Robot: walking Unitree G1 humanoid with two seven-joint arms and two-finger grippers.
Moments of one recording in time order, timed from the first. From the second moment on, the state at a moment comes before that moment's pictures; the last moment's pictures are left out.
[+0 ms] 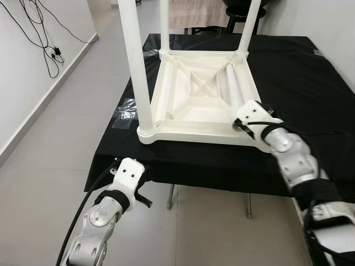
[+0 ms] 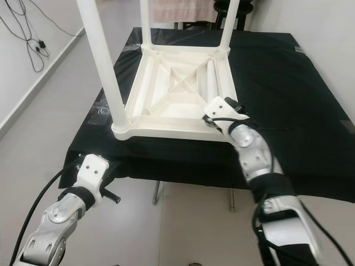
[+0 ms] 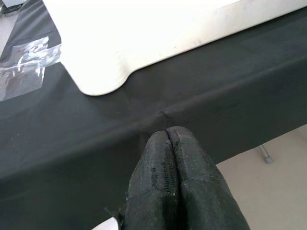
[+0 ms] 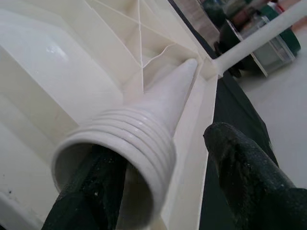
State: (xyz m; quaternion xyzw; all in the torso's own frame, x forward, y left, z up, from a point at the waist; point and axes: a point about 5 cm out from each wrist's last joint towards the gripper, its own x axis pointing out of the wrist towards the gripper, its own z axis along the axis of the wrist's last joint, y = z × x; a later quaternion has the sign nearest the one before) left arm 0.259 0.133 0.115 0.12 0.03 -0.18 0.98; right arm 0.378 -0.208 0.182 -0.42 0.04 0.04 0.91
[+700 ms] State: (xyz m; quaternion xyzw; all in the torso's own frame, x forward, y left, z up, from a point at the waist) left arm 0.259 0.131 0.115 0.12 0.03 -0.18 0.98; right arm 0.390 -0.210 0.178 -0.40 0.03 -0.04 0.92
